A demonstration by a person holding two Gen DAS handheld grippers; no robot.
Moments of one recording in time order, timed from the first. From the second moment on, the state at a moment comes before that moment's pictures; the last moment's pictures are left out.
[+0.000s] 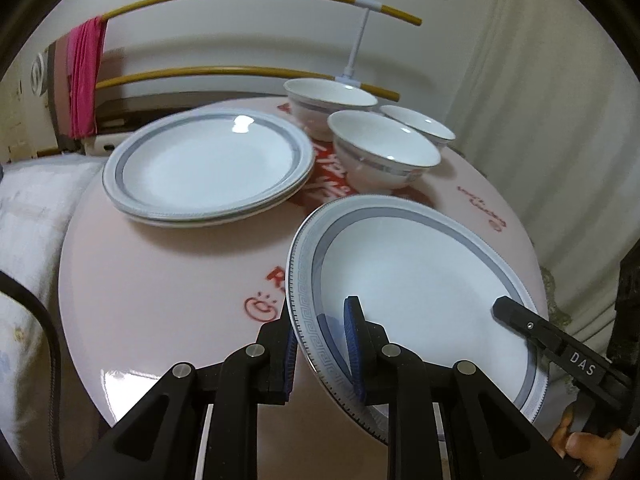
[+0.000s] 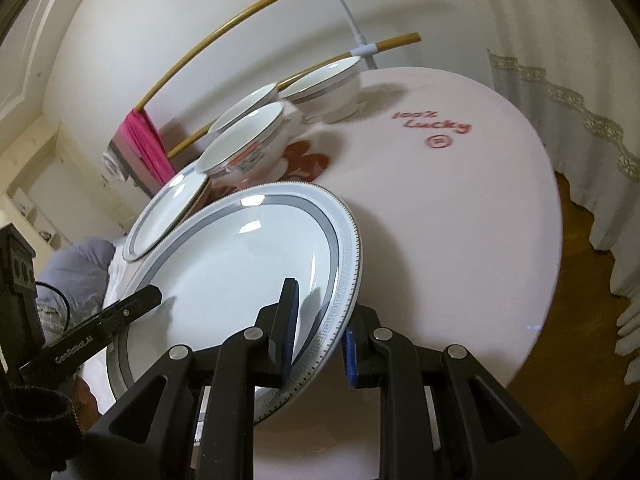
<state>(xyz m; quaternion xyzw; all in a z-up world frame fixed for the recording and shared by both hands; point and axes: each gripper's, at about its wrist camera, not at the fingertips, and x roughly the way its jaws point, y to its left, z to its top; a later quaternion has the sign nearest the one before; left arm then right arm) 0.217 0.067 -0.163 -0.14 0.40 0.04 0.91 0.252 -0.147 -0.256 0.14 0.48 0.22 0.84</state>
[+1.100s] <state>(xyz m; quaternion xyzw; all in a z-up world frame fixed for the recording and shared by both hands) 0.174 0.119 -0.138 -0.16 0.32 0.00 0.93 0.232 -0.120 -0.229 0.14 0.47 0.24 0.84</state>
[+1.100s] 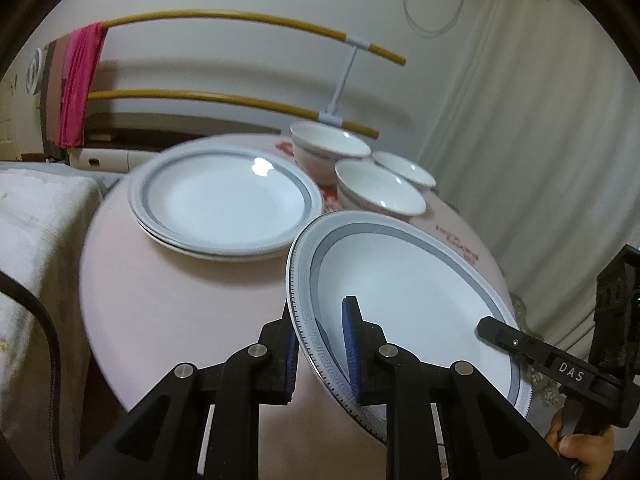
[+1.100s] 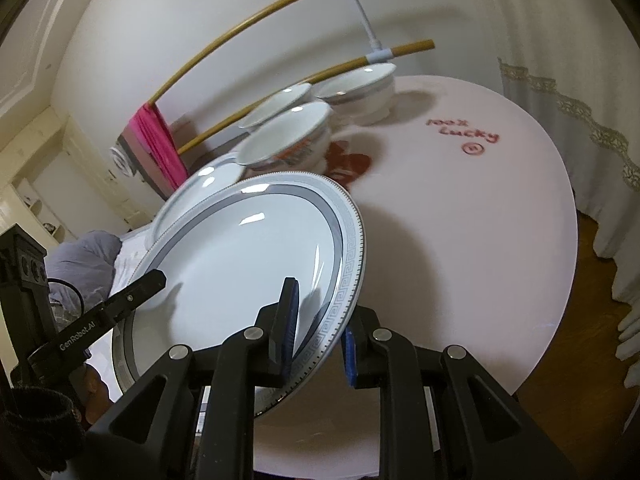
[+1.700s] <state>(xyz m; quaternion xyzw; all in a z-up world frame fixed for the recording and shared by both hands) 0.157 0.207 -0.123 -0.19 0.29 0.10 0.93 0.279 0.000 -0.221 0.12 0.47 0.31 0.82</state>
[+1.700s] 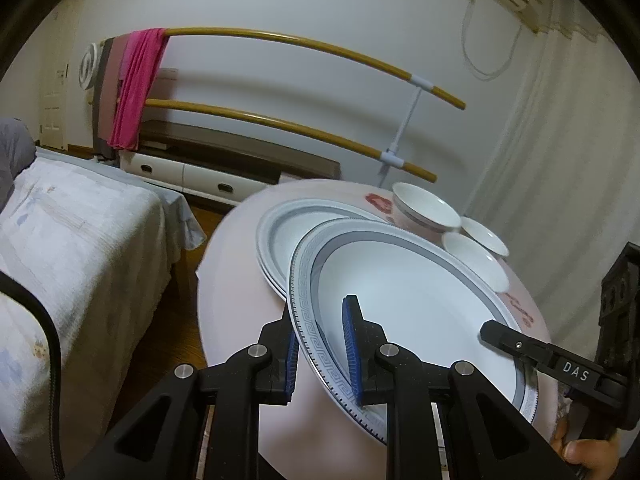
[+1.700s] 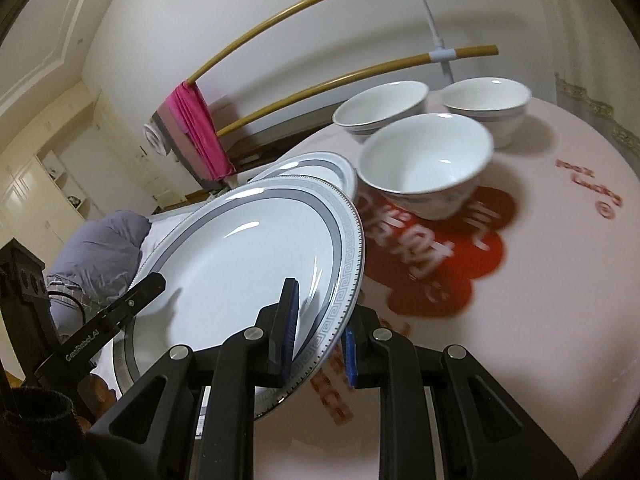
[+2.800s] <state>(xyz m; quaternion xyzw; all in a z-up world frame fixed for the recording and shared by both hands) 0.243 0.253 -0.154 -0.21 0.32 0.10 0.92 0.320 0.053 -0.238 0.06 0.49 0.23 0.84</state>
